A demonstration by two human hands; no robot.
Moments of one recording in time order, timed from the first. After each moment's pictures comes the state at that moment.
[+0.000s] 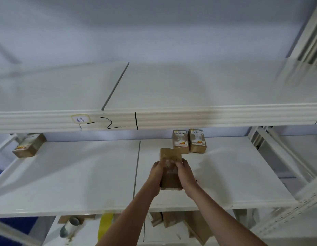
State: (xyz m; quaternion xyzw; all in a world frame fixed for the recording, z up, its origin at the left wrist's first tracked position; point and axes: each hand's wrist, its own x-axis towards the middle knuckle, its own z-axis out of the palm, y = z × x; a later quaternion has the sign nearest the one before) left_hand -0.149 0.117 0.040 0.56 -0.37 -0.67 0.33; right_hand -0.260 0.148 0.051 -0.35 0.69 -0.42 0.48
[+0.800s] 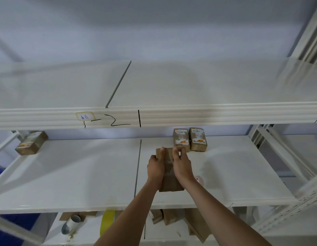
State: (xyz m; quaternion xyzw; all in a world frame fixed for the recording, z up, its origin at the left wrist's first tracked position) left_hand -0.149 0.115 0.053 0.61 -0.42 -0.53 0.41; right_hand -0.244 0.141 0.073 -0.44 0.69 -0.45 0.36
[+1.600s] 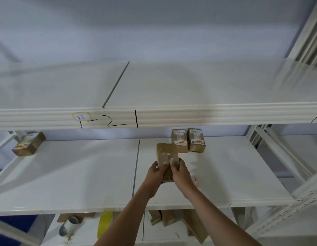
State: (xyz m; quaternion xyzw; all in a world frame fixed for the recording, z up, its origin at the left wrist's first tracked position) left_hand -0.137 0.126 0.028 0.47 -0.44 -0.67 0.37; right_hand -0.251 0.157 0.049 -0.44 0.70 -0.40 0.40
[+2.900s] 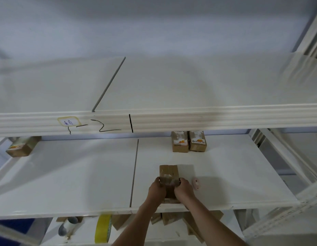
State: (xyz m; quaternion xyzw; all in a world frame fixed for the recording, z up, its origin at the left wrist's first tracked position) left_hand -0.149 0.135 -0.025 0.64 -0.56 -0.50 0.20; right_hand -0.269 0.148 -0.034 -0.44 0.78 -0.24 0.37
